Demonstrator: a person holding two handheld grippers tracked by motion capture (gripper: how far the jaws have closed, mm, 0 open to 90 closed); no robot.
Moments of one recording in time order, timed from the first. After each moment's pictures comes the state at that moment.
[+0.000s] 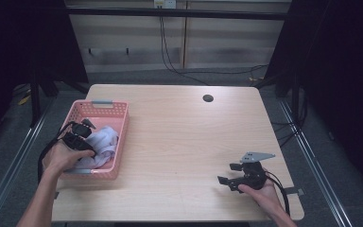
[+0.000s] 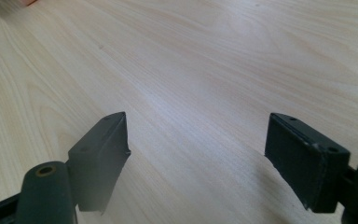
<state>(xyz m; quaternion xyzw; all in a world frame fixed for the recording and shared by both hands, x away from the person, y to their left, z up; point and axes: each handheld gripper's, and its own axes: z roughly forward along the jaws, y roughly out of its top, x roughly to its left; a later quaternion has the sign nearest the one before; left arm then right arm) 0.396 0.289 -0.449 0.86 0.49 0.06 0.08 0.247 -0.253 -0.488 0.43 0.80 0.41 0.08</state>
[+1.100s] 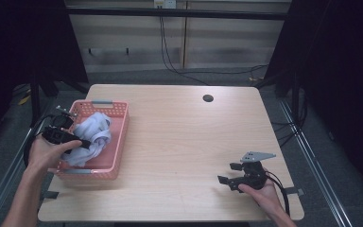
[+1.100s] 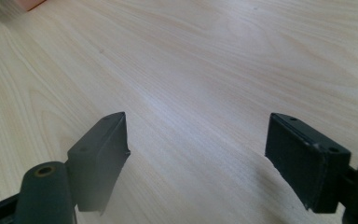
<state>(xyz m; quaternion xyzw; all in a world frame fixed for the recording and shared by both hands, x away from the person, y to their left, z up) 0.383 0.321 -0.397 0.83 0.52 0.04 0.21 0.246 -0.253 -0.486 0.43 0.80 0.42 0.08</state>
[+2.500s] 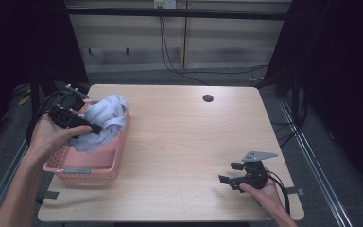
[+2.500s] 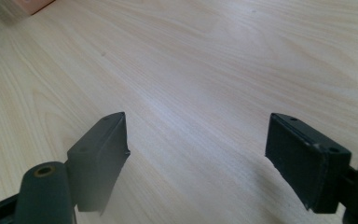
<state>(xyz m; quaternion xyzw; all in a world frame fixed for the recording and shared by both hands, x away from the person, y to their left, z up) 0.372 0.258 -0.309 0.87 0.44 0.08 0.23 0.246 -0.256 -0.484 0.43 0.79 0.42 0.08</state>
